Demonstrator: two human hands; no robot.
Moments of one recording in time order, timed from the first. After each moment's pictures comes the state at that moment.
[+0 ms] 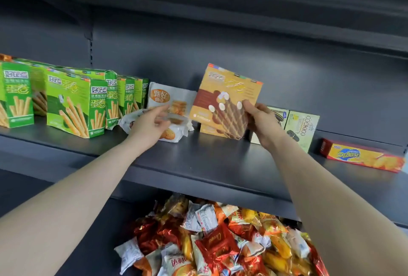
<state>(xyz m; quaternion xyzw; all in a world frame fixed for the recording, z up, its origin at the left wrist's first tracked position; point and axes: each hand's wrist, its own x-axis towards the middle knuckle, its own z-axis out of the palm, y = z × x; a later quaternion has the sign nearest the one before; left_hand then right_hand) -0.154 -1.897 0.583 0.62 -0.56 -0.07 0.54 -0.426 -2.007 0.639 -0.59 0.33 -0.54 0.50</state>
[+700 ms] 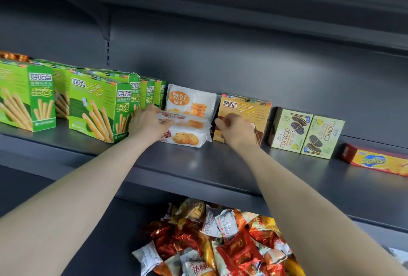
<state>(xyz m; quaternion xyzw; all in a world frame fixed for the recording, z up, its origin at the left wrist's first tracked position) -0.083 -1.908 0.589 0.78 -0.48 0.04 0.40 -0.310 -1.981 0.612 -0.78 0.50 -0.38 0.06</state>
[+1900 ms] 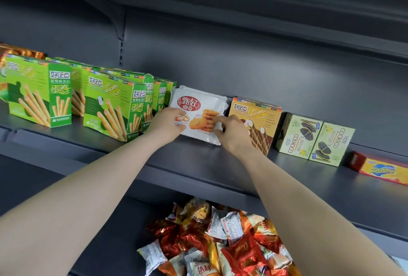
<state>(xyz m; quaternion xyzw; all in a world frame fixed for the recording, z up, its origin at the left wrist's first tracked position) -0.089 -1.901 0.595 0.70 -0.58 0.03 0.41 -0.279 -1.982 0.603 -0.85 0.42 -0.32 -0.01</state>
